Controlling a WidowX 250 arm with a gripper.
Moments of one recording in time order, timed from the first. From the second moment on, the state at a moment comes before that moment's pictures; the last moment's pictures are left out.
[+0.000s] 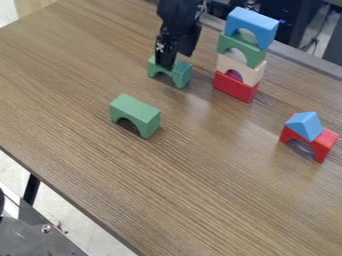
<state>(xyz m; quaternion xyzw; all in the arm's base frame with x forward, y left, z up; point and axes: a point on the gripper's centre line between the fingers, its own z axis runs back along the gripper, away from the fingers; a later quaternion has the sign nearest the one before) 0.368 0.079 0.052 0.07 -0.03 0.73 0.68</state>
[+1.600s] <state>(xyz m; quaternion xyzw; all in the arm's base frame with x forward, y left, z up) 0.374 0.036 0.211 -0.02 -0.08 0.71 0.70</state>
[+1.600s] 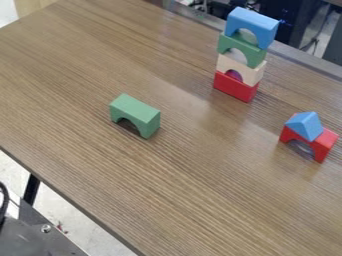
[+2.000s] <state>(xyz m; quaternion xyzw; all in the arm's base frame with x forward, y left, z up) 0.383 0.007 0.226 -0.02 -0.08 0.70 0.71</state>
